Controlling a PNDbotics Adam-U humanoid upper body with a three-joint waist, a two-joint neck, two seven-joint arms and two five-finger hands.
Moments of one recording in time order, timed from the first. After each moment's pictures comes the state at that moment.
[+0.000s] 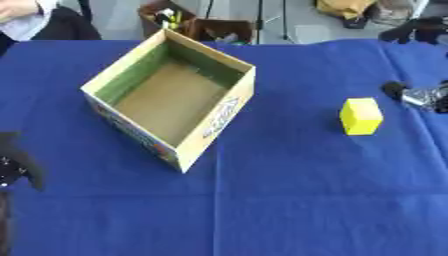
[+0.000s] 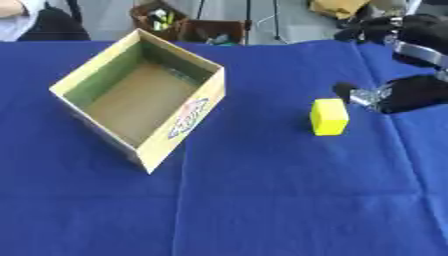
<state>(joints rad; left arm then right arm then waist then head) -0.17 0.10 -0.04 -1.98 -0.04 -0.19 0.13 -0.47 -1.13 0.04 -1.83 0.52 -0.08 0.50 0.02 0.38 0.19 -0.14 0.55</state>
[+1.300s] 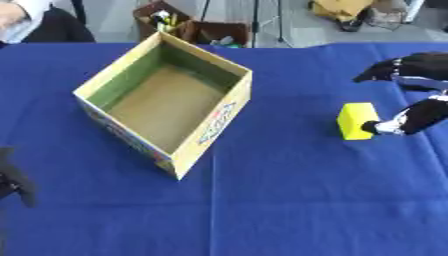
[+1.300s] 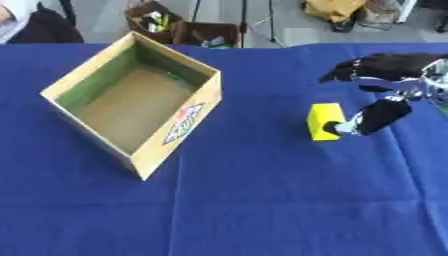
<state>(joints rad) -0.17 0.10 -0.05 -1.98 -0.05 -0.18 0.12 -0.59 -1.05 0.15 -1.61 0.67 -0.16 0.66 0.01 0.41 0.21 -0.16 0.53</state>
